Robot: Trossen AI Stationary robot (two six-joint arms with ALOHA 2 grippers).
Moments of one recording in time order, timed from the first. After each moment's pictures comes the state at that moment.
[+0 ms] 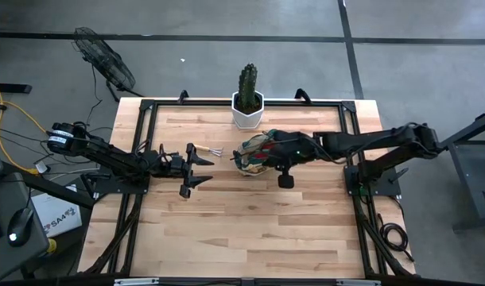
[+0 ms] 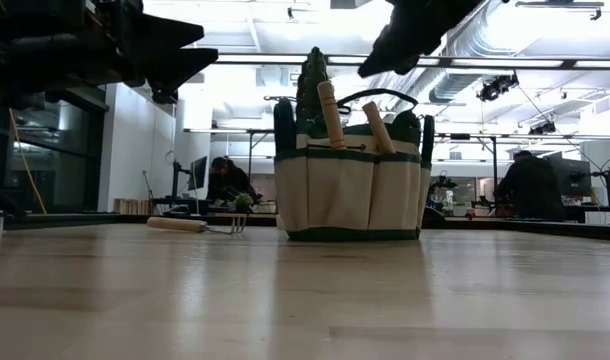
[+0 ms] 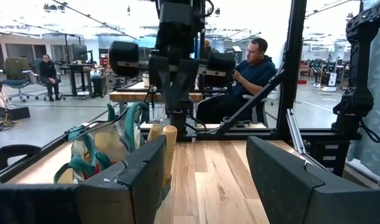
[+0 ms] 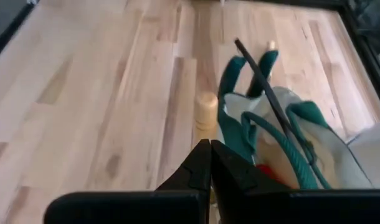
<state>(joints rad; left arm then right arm) -0.13 1.19 0.14 1.26 -0.08 -0.01 0.00 1.35 1.03 -0.34 -0.01 -0.08</state>
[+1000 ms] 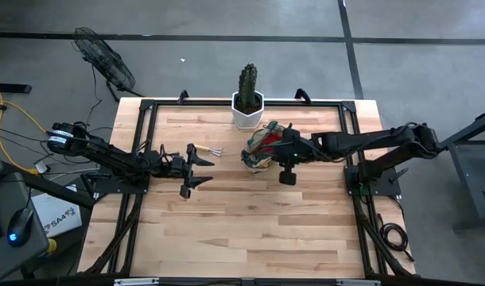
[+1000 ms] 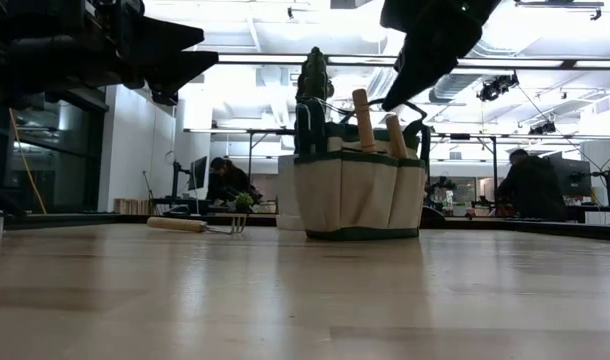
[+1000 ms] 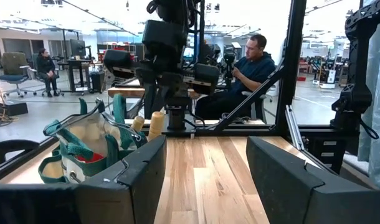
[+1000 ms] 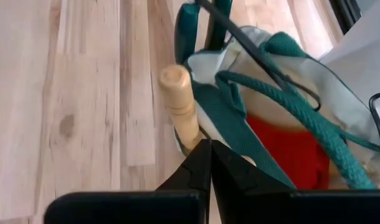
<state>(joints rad) -0.13 1.19 0.14 1.25 -0.08 -0.02 -0.01 1.35 1.03 -0.52 0.16 0.03</state>
